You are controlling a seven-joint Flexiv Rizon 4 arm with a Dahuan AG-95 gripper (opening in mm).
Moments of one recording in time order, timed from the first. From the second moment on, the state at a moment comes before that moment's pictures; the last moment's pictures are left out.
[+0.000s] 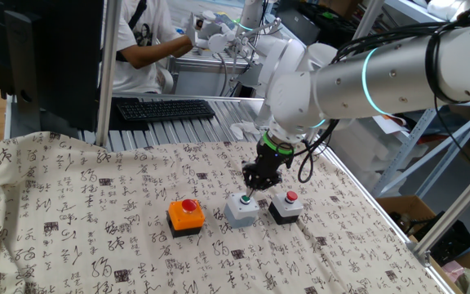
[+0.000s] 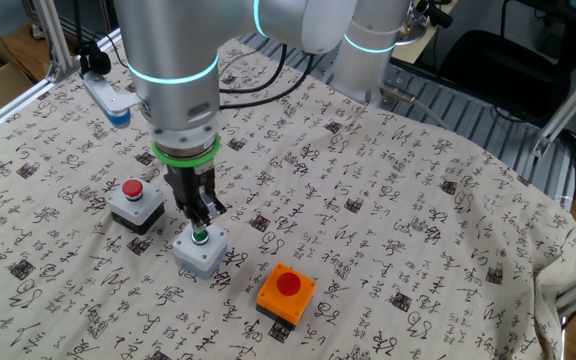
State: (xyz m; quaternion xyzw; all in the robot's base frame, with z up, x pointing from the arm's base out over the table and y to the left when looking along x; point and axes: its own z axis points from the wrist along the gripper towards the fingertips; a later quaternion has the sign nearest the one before) arm 0.609 -0.040 0.099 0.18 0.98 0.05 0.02
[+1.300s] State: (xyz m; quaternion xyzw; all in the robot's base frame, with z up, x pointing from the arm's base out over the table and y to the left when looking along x) arm 0.612 0.017 0.108 0.19 0.98 0.04 0.02
